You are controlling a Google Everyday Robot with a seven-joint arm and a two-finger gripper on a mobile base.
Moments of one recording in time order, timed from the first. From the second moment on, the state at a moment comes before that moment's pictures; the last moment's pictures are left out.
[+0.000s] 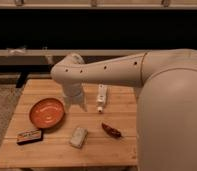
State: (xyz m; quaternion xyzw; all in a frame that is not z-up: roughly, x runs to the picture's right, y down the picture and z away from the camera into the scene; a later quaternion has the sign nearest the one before) arm -0.104 0.102 0.704 -0.26 0.23 0.64 0.68
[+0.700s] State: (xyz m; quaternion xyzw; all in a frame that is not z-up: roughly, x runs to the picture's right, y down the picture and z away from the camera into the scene) arm -0.110 0.098 0.705 -0.26 0.23 0.63 0.69
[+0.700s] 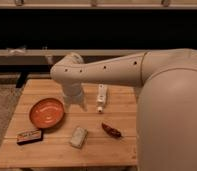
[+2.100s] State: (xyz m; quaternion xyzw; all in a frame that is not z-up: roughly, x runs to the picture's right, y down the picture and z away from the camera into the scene) arm -0.244 0.097 0.856 -0.31 0.18 0.60 0.72
